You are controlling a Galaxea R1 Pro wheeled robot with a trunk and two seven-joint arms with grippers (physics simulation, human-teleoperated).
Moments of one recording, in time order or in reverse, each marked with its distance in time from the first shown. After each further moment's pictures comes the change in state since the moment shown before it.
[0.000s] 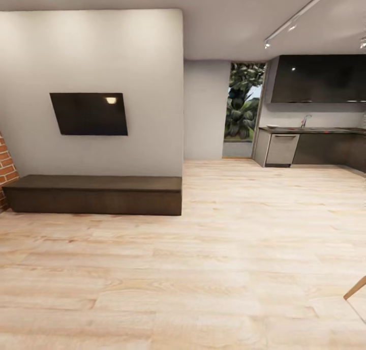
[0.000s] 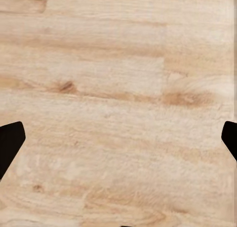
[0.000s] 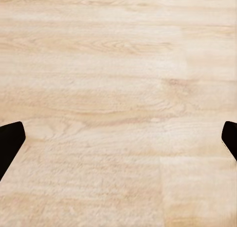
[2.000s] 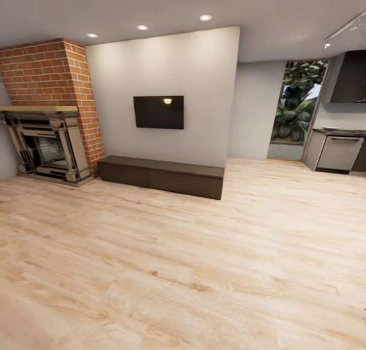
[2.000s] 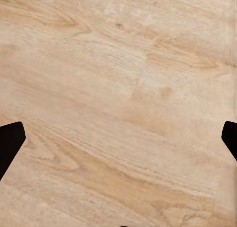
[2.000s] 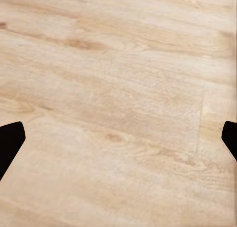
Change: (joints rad) left arm 0.000 0.000 0.000 0.000 0.000 0.000 0.000; right arm 0.000 0.000 0.000 0.000 0.000 0.000 0.000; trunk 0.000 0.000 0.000
